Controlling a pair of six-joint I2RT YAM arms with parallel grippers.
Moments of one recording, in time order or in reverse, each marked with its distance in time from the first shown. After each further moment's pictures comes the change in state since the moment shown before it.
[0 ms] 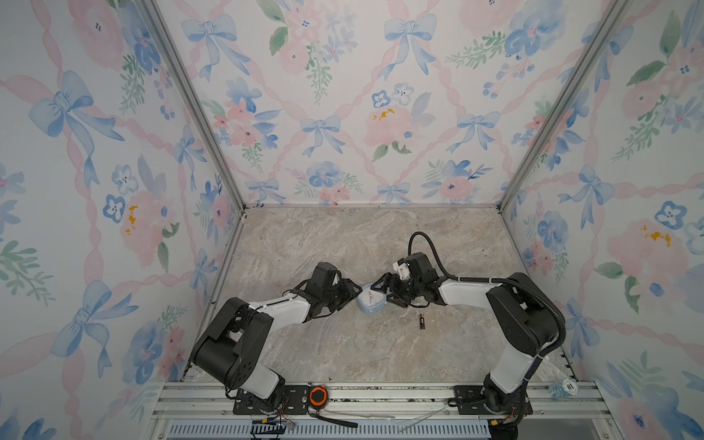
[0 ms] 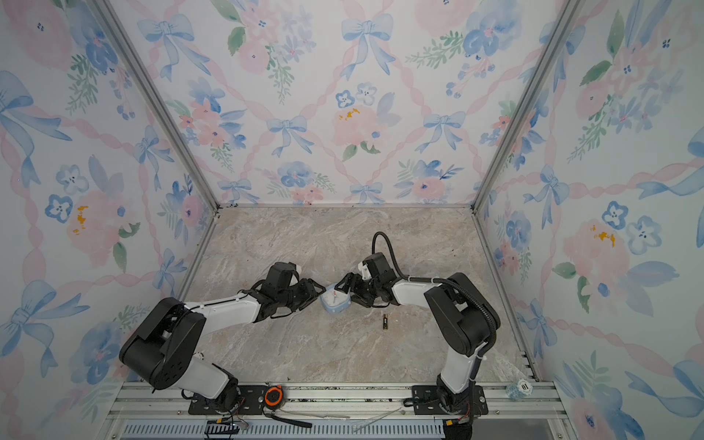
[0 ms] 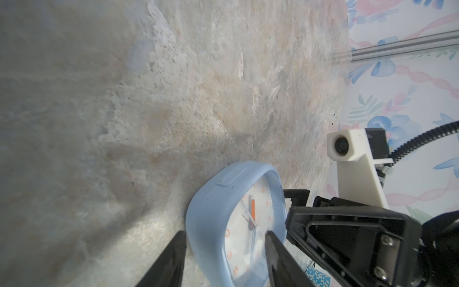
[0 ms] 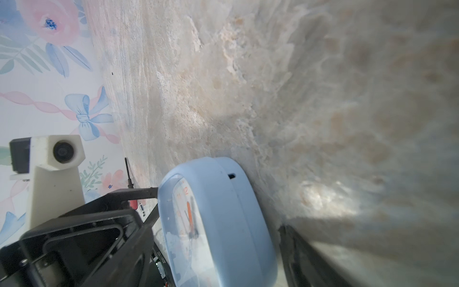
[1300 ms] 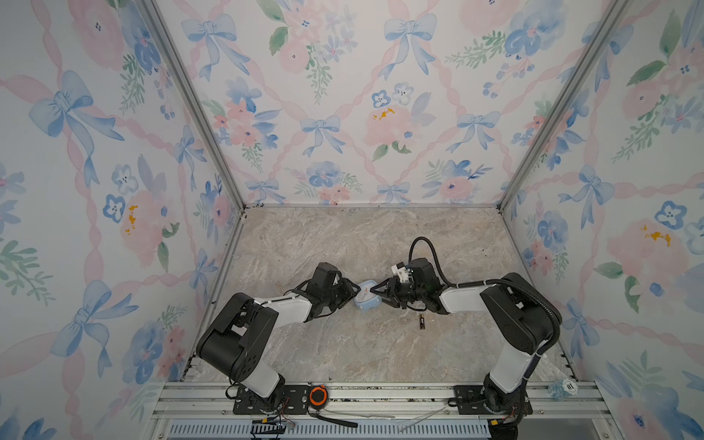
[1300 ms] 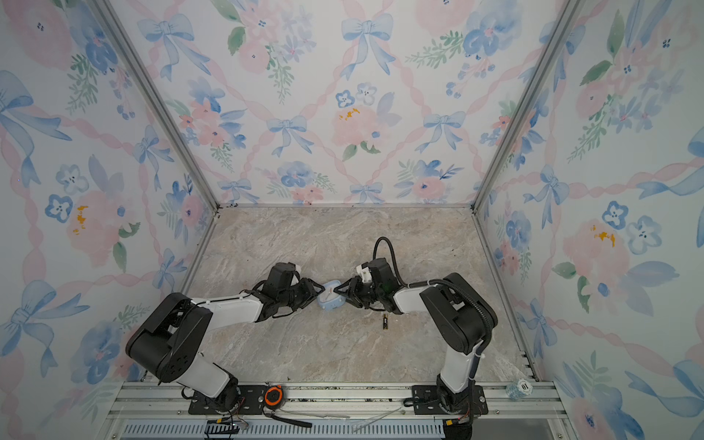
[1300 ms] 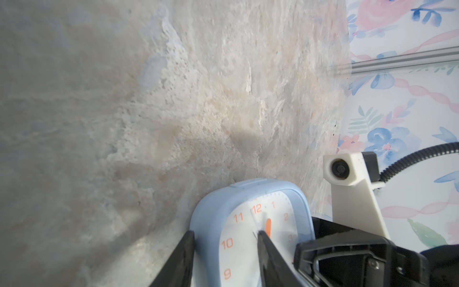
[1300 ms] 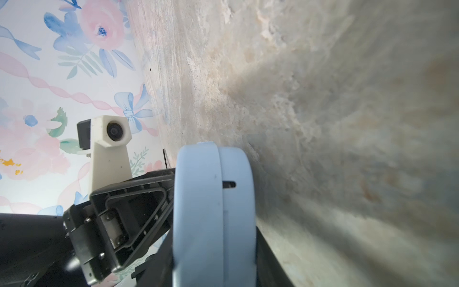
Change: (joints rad) left arm -0.002 0.042 -0.009 0.064 -0.022 -0.026; right arm 0.013 0.009 -0.114 0.307 -0.105 0.194
